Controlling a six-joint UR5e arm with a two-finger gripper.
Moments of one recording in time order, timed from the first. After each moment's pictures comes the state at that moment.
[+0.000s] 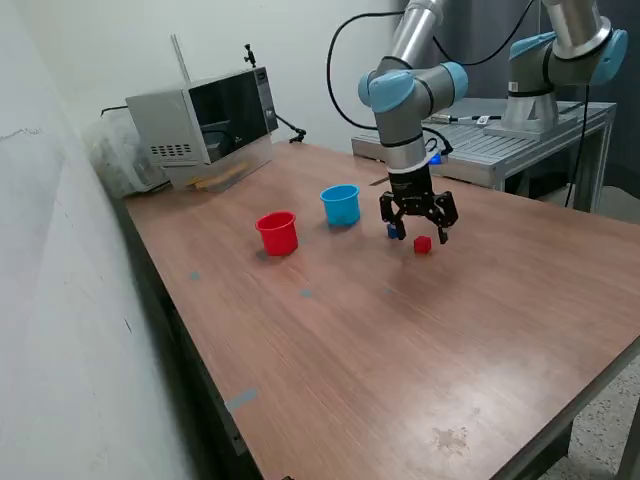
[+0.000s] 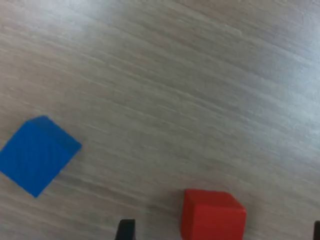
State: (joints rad) arm 0.04 -0.89 1.67 -2.27 -1.50 2.83
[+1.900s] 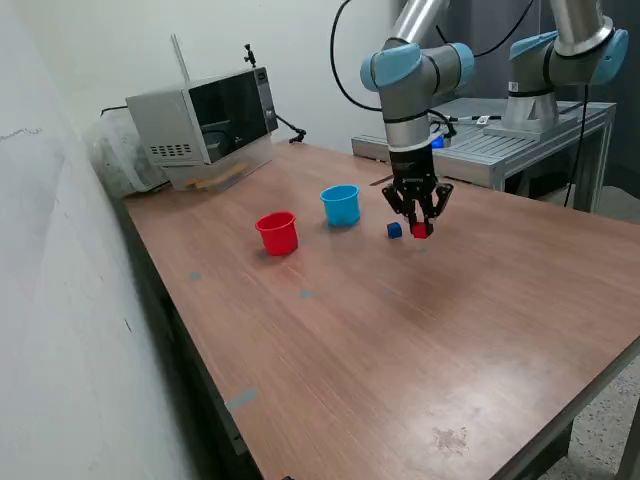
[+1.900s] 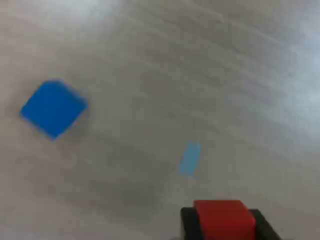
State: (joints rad) arm 0.05 -0.97 1.66 -2.27 -1.50 2.83
